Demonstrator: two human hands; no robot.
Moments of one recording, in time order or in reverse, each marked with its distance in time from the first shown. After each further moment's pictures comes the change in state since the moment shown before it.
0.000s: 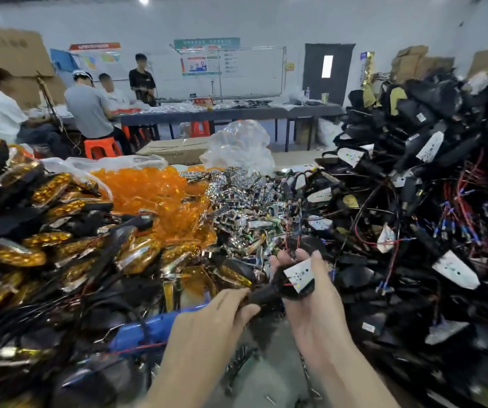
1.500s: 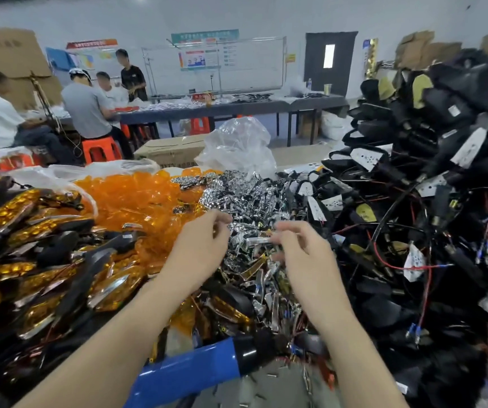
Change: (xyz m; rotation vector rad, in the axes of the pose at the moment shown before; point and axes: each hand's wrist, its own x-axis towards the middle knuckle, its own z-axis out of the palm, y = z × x) left_hand 0.156 -0.068 0.040 -0.591 -0.027 -0.353; right_hand 0.070 -0.028 0.041 -1.169 -0.070 -0.355
